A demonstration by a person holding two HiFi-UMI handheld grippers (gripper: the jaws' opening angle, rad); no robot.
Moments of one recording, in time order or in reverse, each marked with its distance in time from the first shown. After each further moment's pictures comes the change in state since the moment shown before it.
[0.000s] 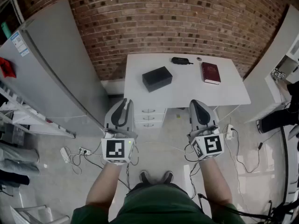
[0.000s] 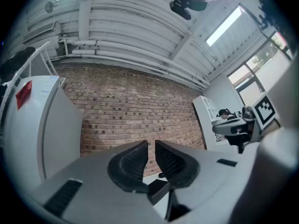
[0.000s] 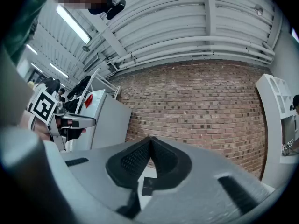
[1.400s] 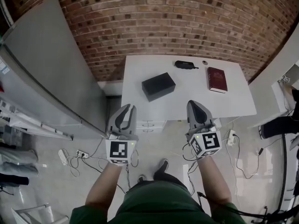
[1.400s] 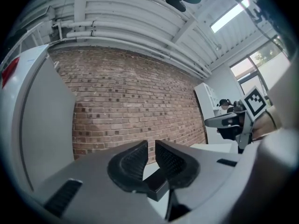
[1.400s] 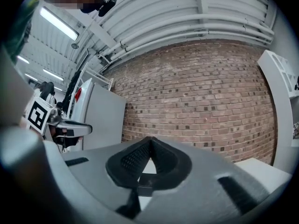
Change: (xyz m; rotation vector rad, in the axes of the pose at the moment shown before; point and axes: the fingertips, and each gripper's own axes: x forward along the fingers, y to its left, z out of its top) left arm 0.101 0.025 -0.118 0.030 0.124 -0.024; right arm 0.120 -0.048 -0.096 0.115 0.090 0.035
